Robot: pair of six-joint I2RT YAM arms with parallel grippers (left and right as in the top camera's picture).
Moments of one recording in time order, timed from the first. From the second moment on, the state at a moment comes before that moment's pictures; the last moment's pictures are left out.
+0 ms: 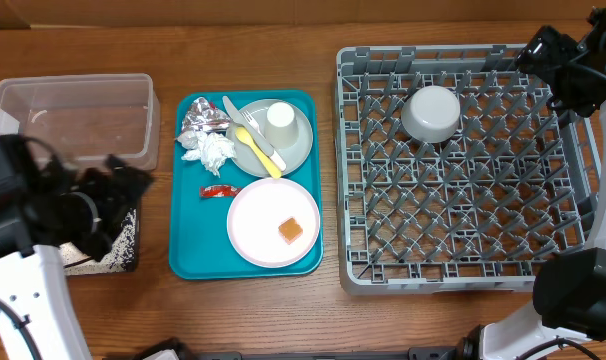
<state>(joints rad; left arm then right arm) 0.39 1.21 1.39 -1.41 0.44 -0.50 -0.27 1.80 1.91 -1.06 -0.12 0.38</state>
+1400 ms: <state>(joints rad) -0.36 1.71 1.38 -1.37 0.03 -0.49 -0.27 1.80 1.91 -1.06 -0.12 0.38</state>
